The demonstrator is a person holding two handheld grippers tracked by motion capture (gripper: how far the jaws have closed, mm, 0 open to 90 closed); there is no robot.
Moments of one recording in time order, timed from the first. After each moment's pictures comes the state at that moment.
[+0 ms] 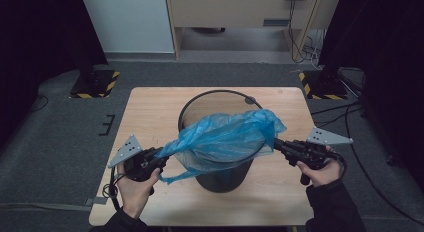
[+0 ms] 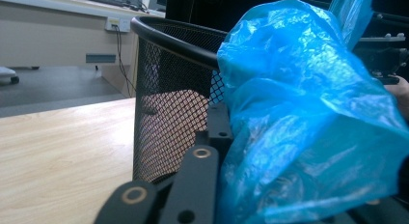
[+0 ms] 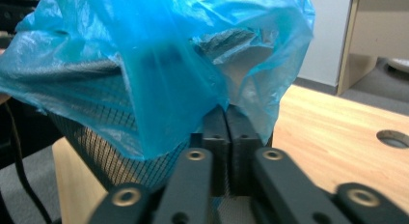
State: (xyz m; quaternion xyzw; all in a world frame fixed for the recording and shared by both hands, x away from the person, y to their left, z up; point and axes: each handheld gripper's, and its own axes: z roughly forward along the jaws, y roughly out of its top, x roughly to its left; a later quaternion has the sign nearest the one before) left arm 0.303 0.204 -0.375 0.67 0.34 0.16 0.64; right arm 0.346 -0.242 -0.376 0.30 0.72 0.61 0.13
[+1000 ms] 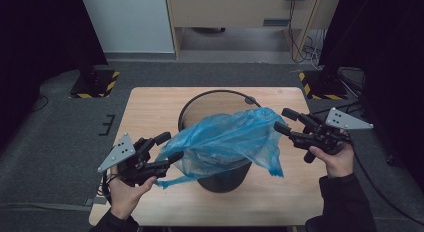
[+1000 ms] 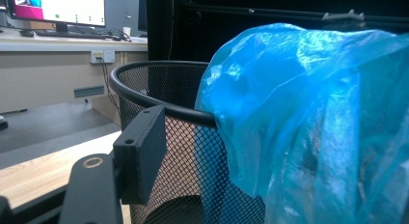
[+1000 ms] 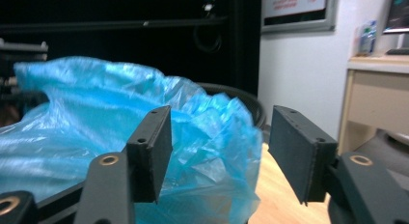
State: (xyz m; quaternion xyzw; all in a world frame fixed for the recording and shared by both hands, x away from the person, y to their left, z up) left arm 0.296 0.211 -0.352 0.67 0.27 0.18 0.67; right arm 0.371 -0.259 -0.337 0.23 0.68 0.68 0.17
